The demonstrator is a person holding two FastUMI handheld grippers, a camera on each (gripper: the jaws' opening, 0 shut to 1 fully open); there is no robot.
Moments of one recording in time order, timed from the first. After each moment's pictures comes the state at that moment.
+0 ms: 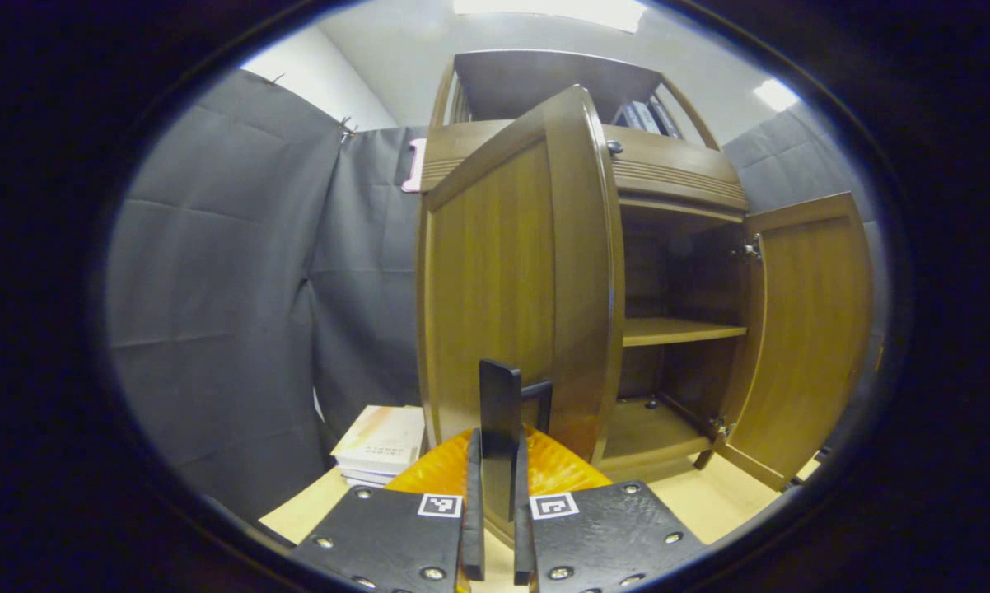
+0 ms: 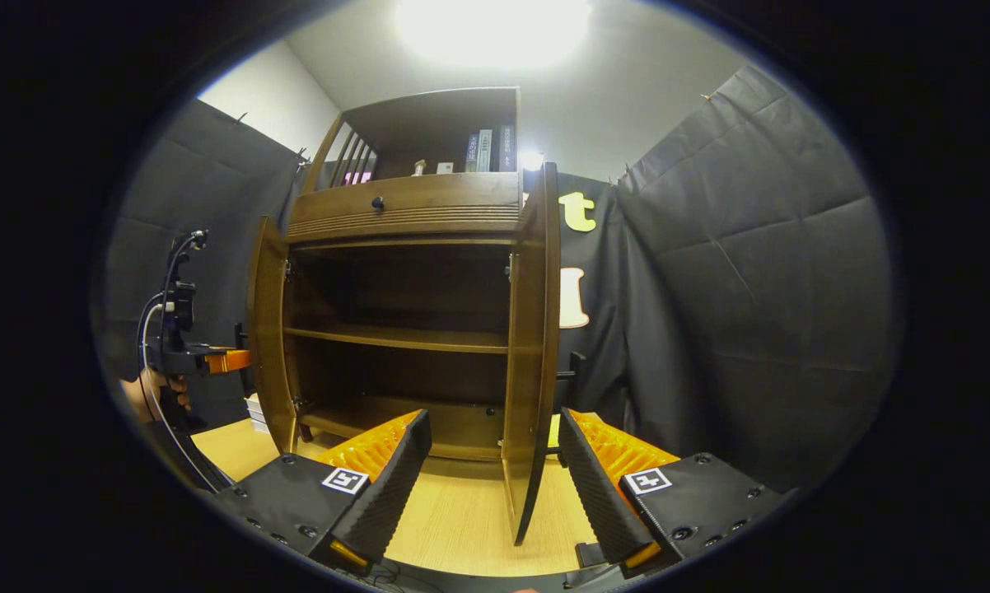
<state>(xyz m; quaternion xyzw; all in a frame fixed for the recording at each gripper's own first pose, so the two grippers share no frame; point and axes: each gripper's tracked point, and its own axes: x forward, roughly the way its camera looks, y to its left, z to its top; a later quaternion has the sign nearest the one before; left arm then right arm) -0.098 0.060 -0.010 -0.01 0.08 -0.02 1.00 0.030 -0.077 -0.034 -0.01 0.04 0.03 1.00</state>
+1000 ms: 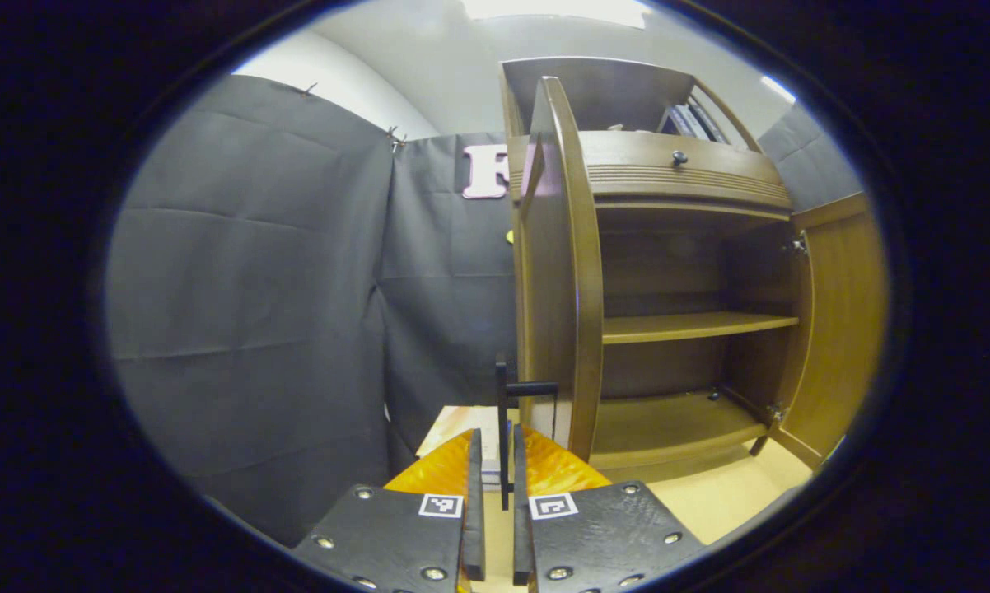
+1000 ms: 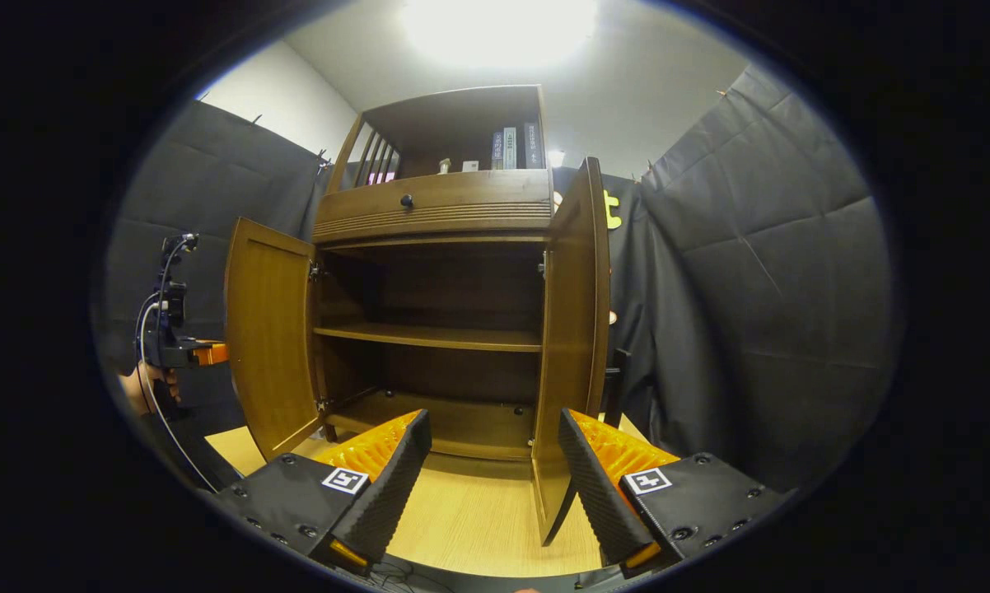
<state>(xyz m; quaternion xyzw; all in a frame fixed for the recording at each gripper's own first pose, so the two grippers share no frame) -0.114 0.084 -0.007 0.02 0.07 0.09 0.99 0.032 -0.048 -0.036 0.00 0.05 0.07 1.00</state>
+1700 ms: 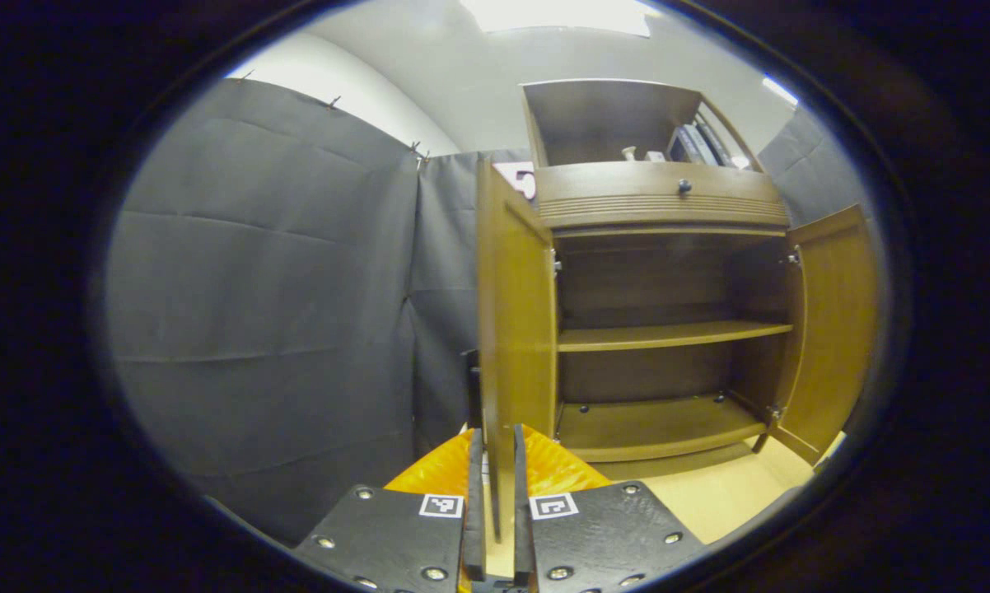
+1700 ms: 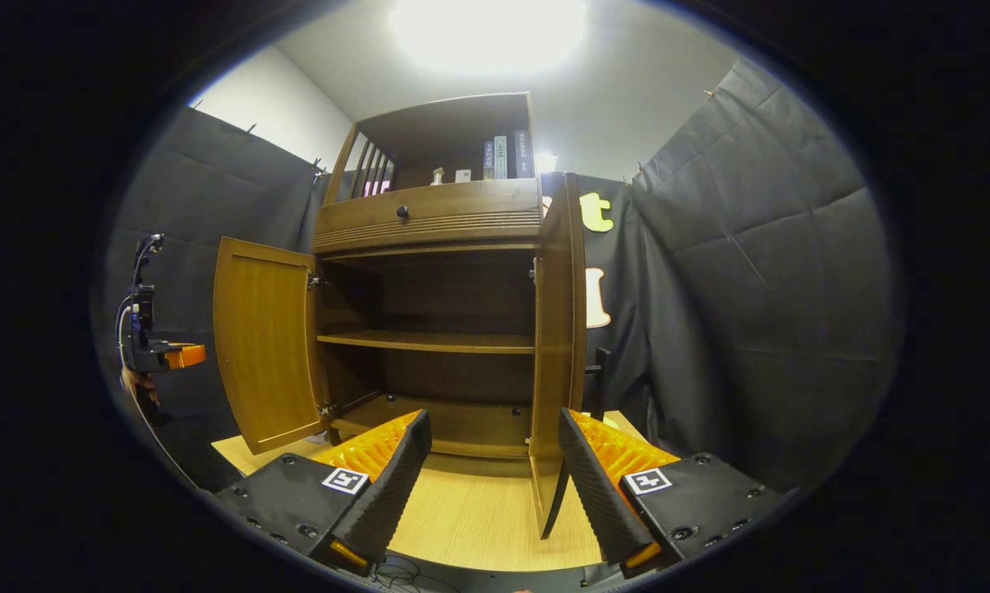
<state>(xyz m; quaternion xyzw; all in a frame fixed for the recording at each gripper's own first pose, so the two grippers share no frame) -0.132 0.070 0.008 0.01 0.04 0.10 0.99 0.003 -0.059 -0.032 0.01 0.04 0.06 1.00</state>
